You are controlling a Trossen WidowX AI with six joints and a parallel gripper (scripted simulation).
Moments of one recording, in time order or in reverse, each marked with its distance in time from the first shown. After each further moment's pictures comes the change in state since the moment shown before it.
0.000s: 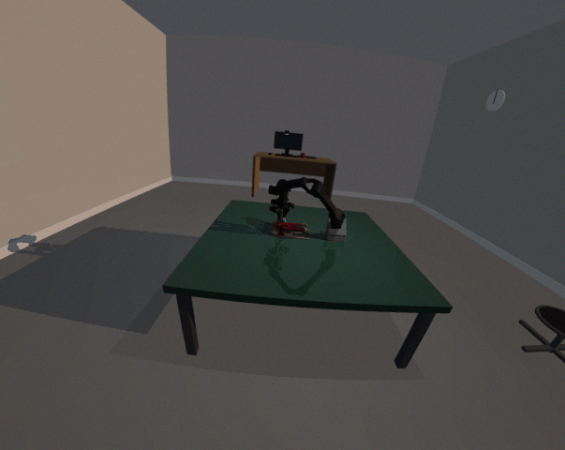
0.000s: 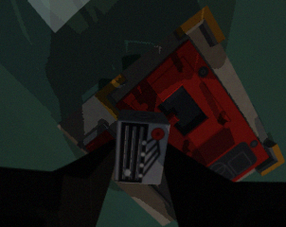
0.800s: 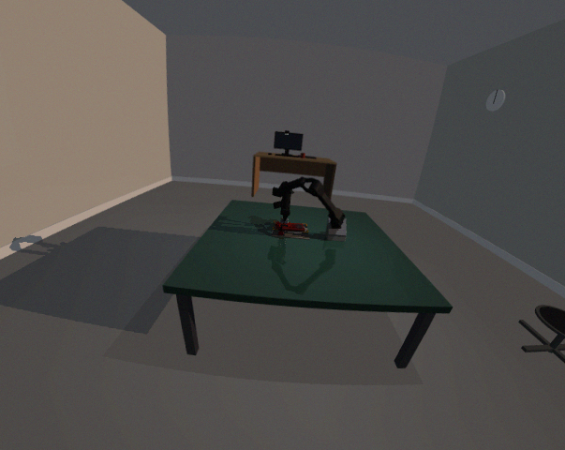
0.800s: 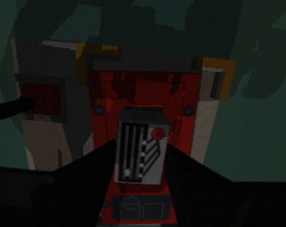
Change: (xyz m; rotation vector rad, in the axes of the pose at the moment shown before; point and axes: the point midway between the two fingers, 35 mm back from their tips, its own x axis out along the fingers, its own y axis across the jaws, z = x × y) arm 0.023 -0.046 0.014 -0.756 0.002 0.006
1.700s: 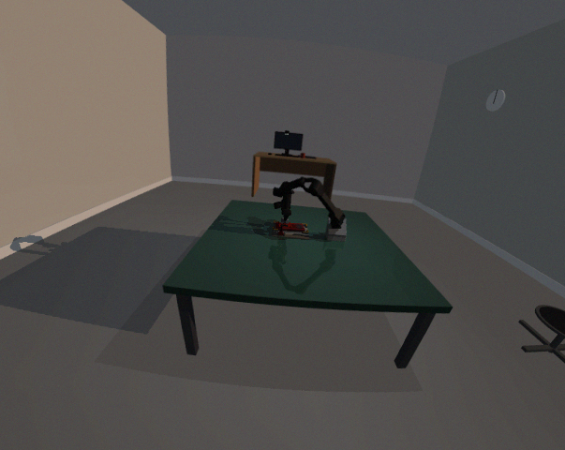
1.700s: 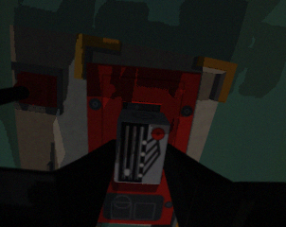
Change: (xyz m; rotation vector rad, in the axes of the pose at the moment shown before) arm 0.002 -0.004 -0.003 -0.064 -0.001 0.001
